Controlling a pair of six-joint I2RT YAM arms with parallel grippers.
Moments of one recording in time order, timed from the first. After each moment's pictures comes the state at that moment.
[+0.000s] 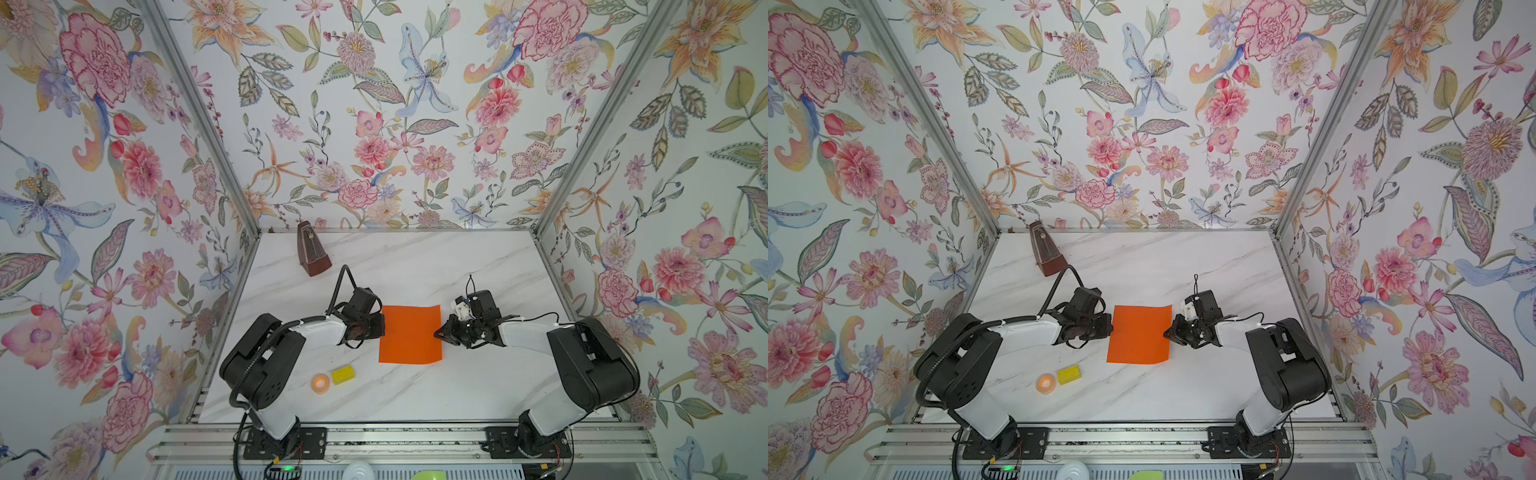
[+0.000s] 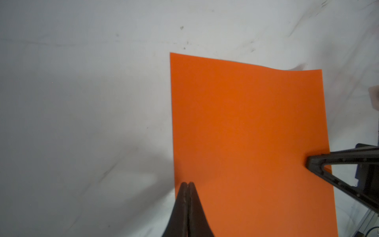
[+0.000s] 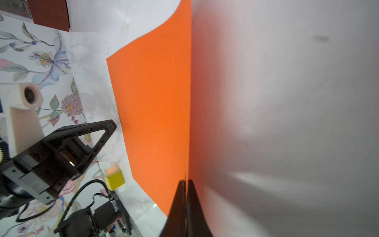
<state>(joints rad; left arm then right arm) -0.59 1.65 0.81 -0.10 0.17 -0.63 0.37 1.58 0.69 -0.10 -0.57 0.69</state>
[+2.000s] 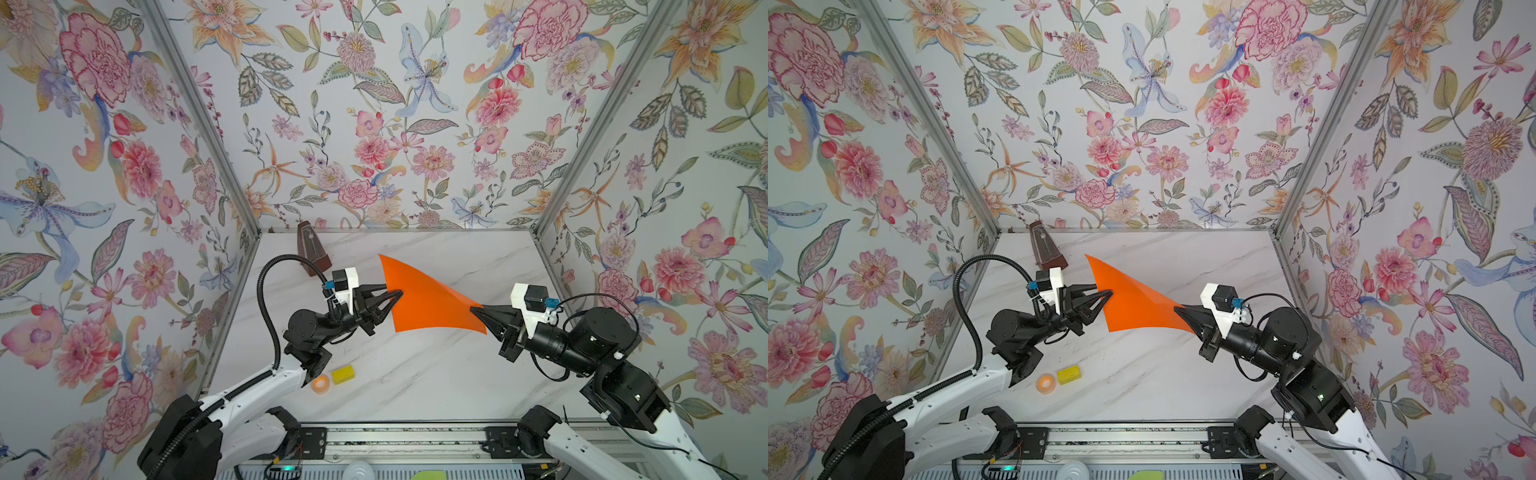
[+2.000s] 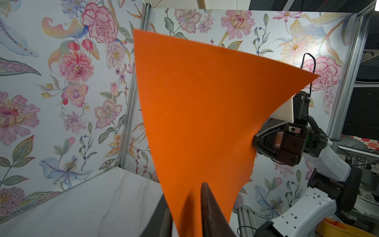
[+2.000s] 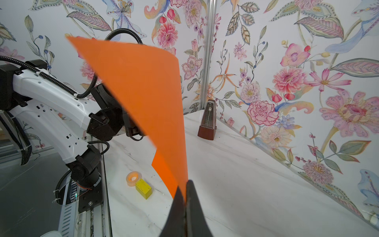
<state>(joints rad) -0.66 1.11 0.54 1.04 0.53 -0.46 0.65 0.61 0.99 -0.42 -0.40 -0.05</state>
